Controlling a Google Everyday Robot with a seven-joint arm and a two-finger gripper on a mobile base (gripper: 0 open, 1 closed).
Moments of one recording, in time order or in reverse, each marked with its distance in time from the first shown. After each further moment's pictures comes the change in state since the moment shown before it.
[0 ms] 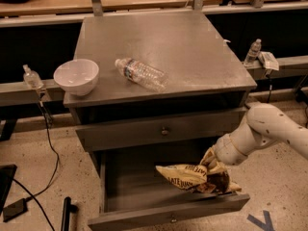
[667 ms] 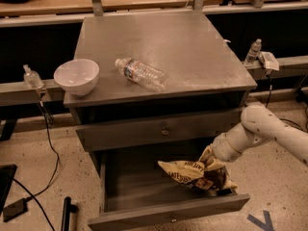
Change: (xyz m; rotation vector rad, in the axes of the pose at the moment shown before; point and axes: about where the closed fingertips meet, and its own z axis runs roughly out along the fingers) arm 0.040 -0.030 0.024 0.007 0.016 0.055
